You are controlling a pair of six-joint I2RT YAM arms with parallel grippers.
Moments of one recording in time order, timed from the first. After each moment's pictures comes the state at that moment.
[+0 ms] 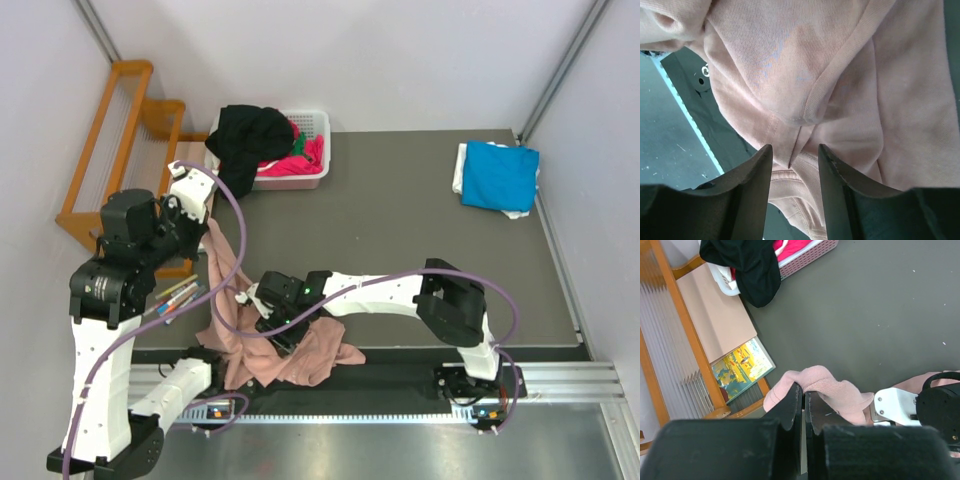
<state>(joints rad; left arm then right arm) -0.16 0.89 1.48 -1.09 0.15 0.33 1.29 1.99 1.47 -0.56 -0.27 0.26</state>
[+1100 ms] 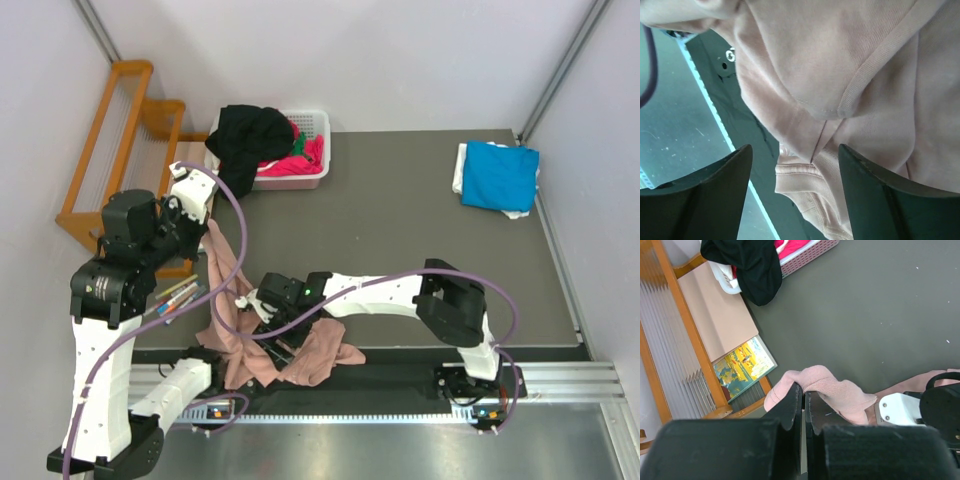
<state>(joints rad) -0.16 0.89 1.47 -1.09 0.14 0.34 1.29 1.99 1.46 -0.56 -0.37 0.26</state>
